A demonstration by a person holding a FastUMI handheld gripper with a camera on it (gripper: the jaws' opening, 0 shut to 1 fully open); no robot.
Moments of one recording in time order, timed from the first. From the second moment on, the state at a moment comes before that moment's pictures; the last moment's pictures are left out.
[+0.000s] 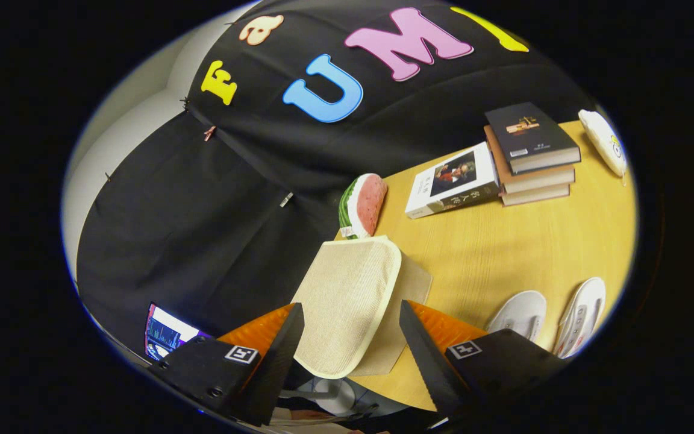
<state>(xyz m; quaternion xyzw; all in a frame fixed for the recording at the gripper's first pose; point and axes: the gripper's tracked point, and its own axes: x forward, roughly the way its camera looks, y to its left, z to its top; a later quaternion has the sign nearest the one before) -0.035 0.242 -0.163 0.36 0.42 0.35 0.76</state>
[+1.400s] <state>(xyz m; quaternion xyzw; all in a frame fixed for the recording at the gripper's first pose) -0.049 0.310 -0.157 0.49 0.44 0.39 0.64</state>
